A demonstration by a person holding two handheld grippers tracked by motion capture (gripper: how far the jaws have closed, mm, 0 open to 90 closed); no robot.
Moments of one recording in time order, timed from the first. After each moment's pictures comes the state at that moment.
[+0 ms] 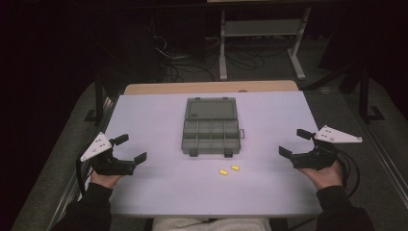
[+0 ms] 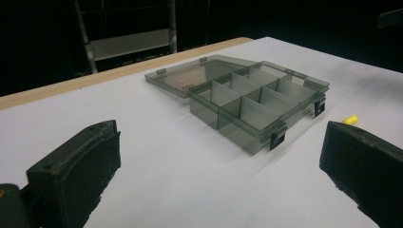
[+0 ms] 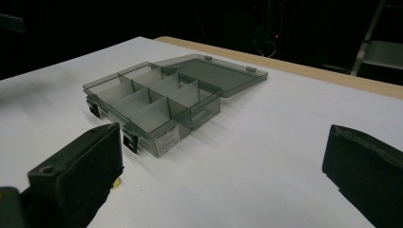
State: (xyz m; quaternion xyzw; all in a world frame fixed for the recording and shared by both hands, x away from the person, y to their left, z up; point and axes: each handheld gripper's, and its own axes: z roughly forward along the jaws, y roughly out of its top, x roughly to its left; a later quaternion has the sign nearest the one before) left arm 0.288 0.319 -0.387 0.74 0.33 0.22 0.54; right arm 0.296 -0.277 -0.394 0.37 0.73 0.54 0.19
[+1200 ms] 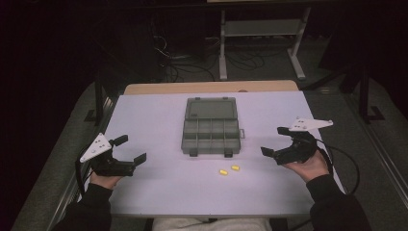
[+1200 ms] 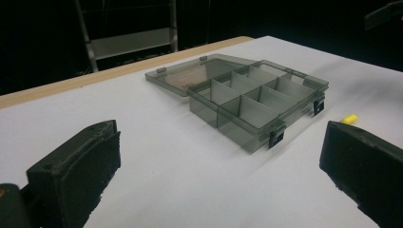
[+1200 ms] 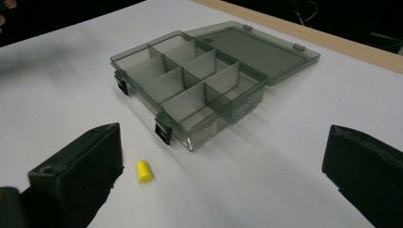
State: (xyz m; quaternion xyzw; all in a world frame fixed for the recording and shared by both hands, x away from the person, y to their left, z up) left arm 0.285 0.318 -0.386 0.74 0.33 0.22 0.54; right arm 0.317 -0.228 -0.373 0.34 0.80 0.48 0.14
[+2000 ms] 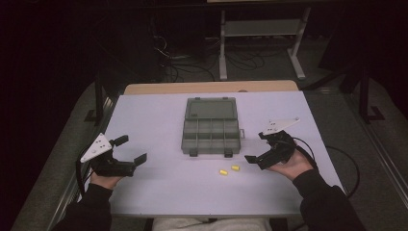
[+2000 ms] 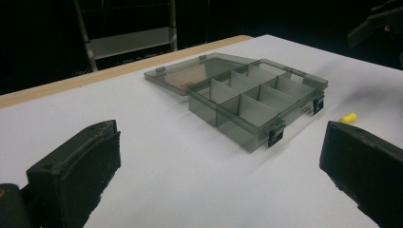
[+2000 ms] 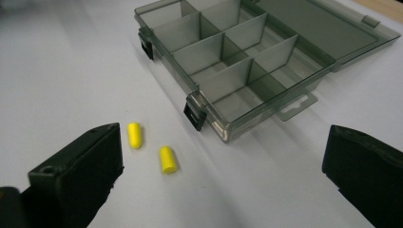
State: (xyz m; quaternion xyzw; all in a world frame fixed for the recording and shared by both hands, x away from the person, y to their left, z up) left arm 0.285 0.318 -0.387 0.74 0.33 0.22 0.54; right arm 0.330 -0.180 -0.383 0.28 0.86 0.41 0.10
